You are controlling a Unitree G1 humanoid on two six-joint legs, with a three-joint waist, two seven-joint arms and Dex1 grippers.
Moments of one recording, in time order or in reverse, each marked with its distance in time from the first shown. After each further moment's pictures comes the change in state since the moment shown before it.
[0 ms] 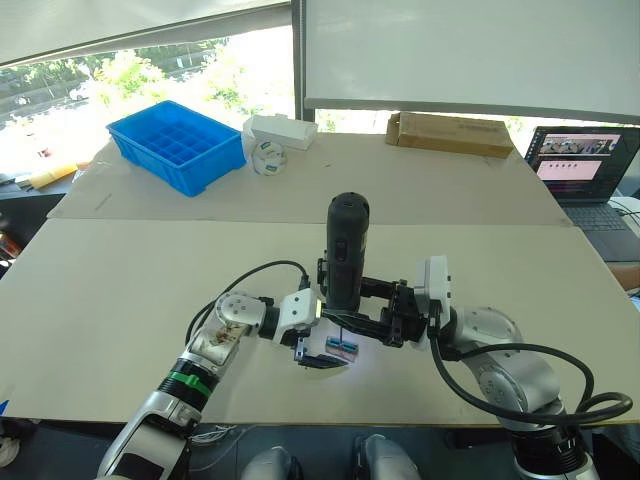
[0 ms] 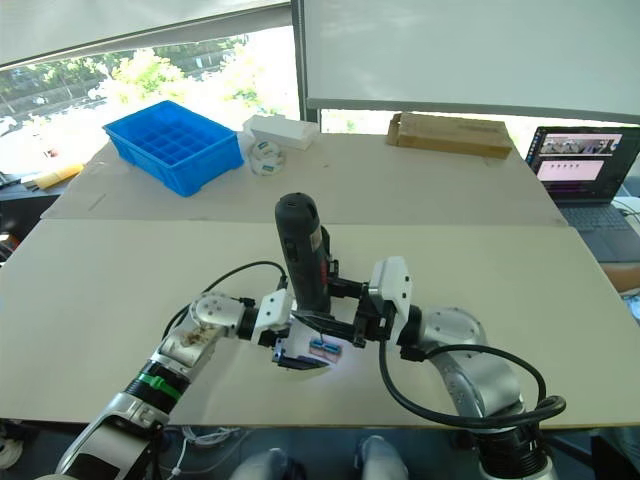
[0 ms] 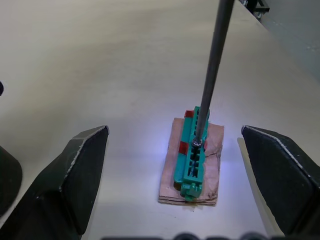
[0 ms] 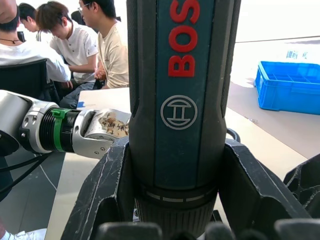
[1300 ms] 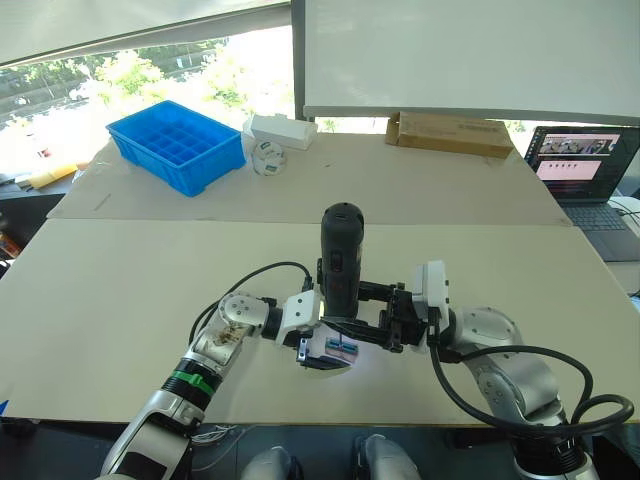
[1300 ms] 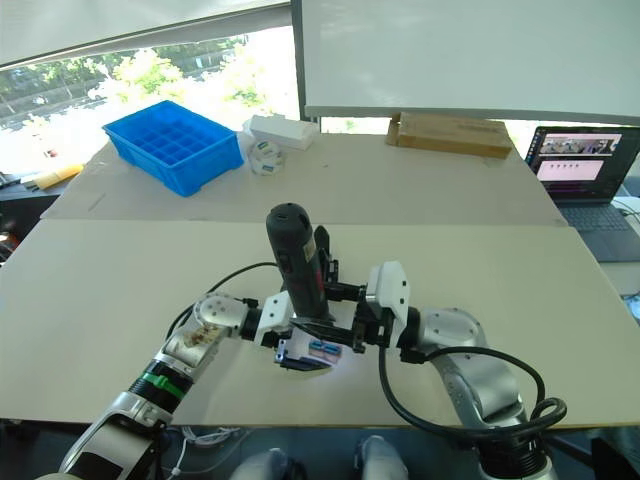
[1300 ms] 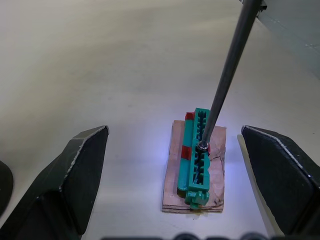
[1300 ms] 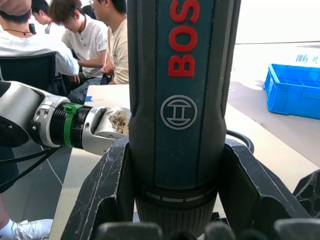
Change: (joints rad) left arm -0.002 -0.011 -0.011 0.016 0.007 -0.019 -0.004; right arm 0.001 -0.001 0.011 -0.001 -0.028 -0.028 0.043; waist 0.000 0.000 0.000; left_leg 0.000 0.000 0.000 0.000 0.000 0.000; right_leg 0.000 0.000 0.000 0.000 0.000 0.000
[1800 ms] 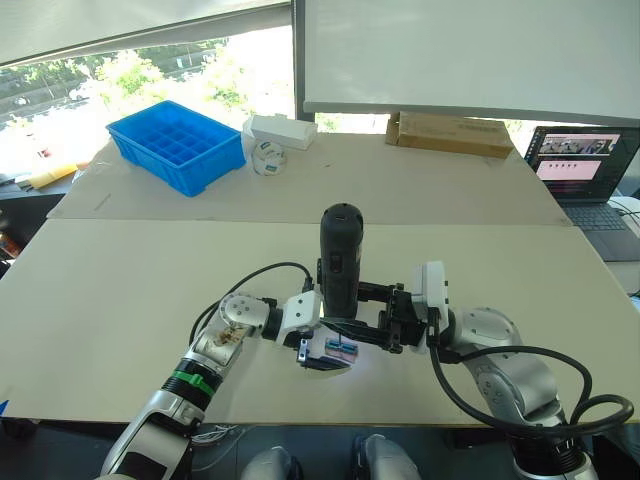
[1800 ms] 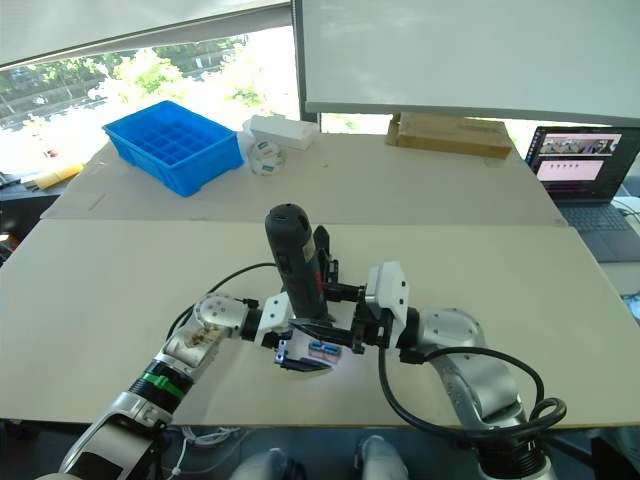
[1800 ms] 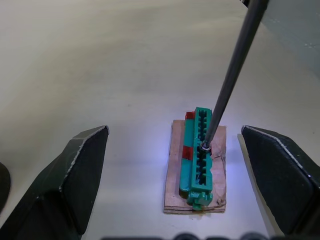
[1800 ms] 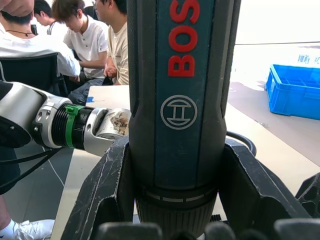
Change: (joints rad) left arm 0.000 -0.001 -0.003 0.008 0.001 -0.004 0.006; right arm 0.000 0.003 0.002 0.000 0.001 0.000 0.003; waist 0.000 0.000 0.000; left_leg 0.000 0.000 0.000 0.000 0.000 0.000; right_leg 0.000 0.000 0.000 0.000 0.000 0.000
